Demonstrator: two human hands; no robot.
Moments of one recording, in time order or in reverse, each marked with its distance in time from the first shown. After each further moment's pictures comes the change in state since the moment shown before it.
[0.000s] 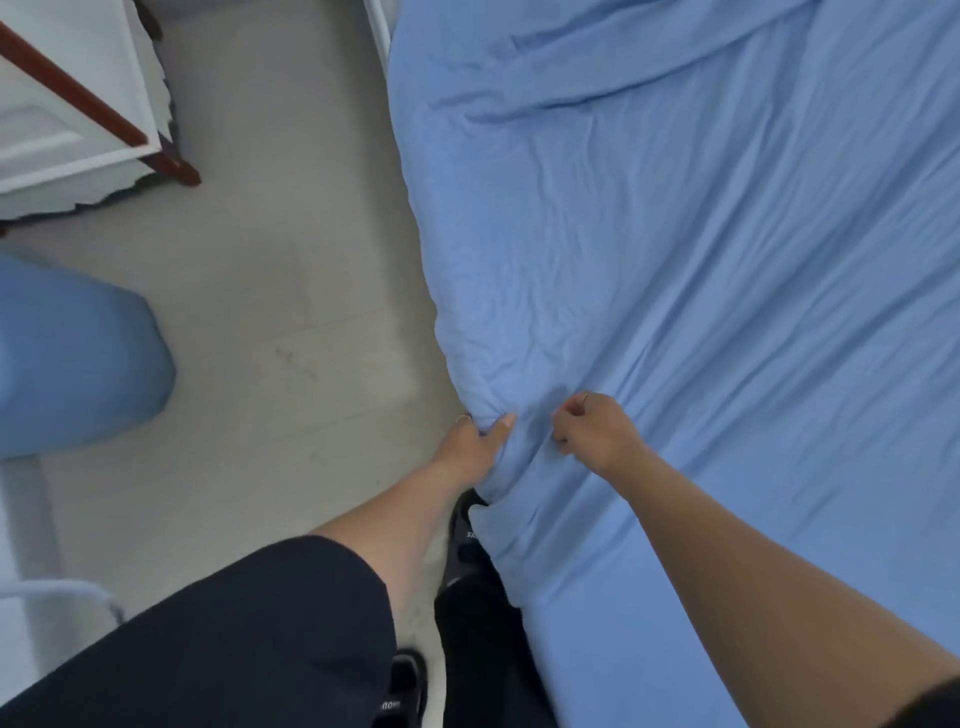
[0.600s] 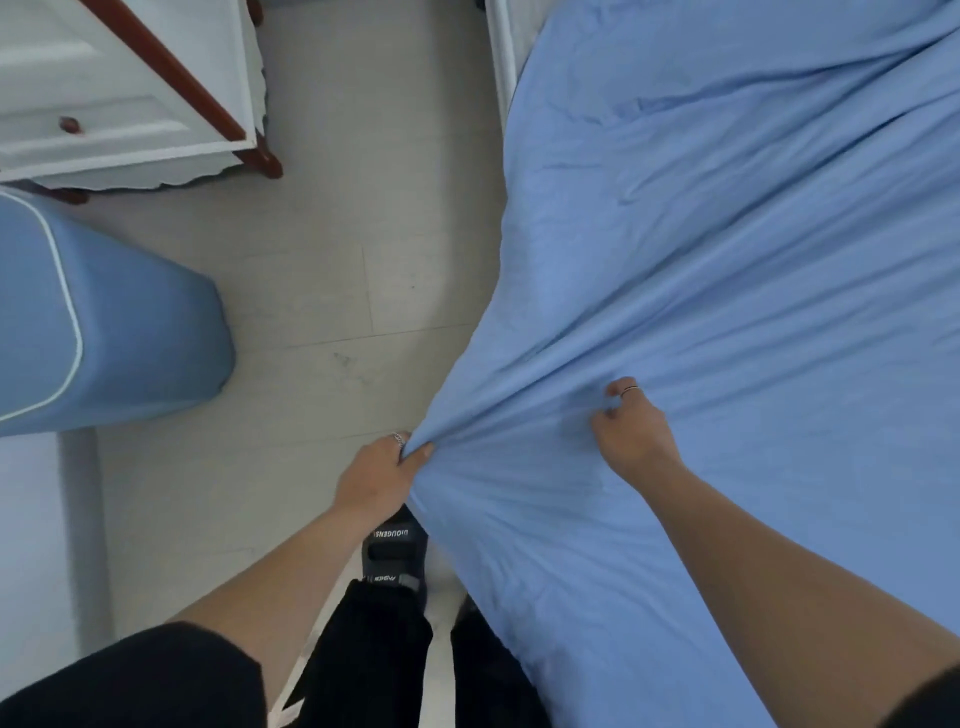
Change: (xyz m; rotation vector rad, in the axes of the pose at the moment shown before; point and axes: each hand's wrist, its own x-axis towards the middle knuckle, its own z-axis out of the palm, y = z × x) left_hand -0.024 -0.053 -0.174 0.219 0.245 0.084; right_hand 0.046 -0.092 0.026 -0.296 0.097 -0.025
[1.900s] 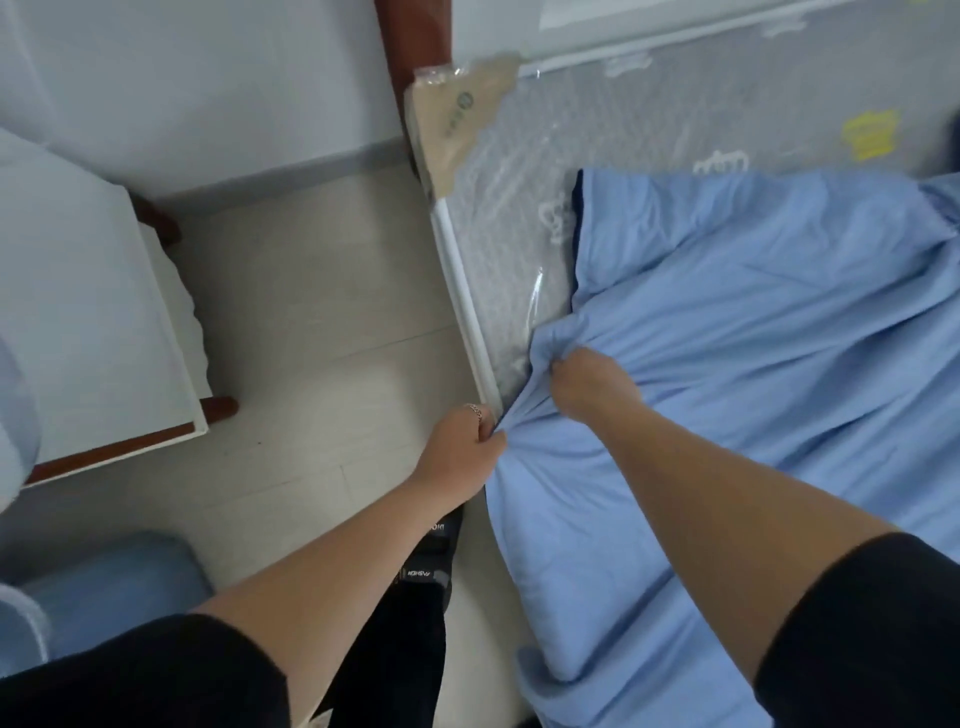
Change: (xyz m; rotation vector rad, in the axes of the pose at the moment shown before) left_hand 0.317 0.337 -0.189 -0.136 -0.145 0.288; right_hand 0.297 -0.360 -0.158 -0.310 -0.052 0.132
